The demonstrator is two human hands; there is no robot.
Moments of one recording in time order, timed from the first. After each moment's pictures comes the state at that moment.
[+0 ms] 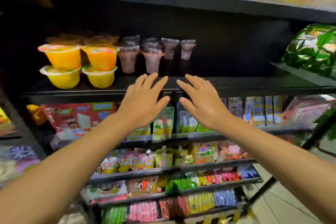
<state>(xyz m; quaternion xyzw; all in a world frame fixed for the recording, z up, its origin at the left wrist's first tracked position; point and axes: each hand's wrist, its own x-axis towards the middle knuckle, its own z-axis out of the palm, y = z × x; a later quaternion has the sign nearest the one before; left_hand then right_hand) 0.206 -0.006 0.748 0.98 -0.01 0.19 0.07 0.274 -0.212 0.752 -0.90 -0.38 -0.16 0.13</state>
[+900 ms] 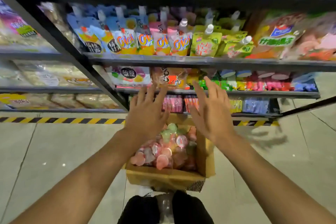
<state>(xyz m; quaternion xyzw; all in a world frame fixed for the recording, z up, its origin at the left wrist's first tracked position) 0.057 -0.017 0.352 0.98 0.14 -0.07 0.11 0.144 -0.199 0.356 -0.94 -0.30 0.02 0.14</state>
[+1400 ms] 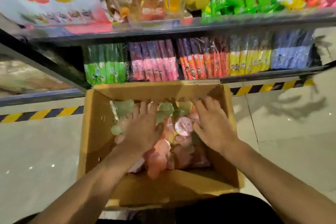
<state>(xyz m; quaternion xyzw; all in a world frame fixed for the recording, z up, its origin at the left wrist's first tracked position) 0.053 -0.029 -0.086 0.96 0.13 -0.17 0.19 0.130 -0.232 -0.057 -0.94 -0.27 0.17 0.07</state>
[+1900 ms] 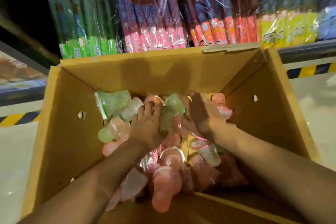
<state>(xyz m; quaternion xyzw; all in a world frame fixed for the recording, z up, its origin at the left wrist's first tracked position) 0.050 -0.012 -0.300 0.97 0.09 -0.19 0.13 0.145 -0.184 -0.295 -0.93 -0.26 0.24 0.11</state>
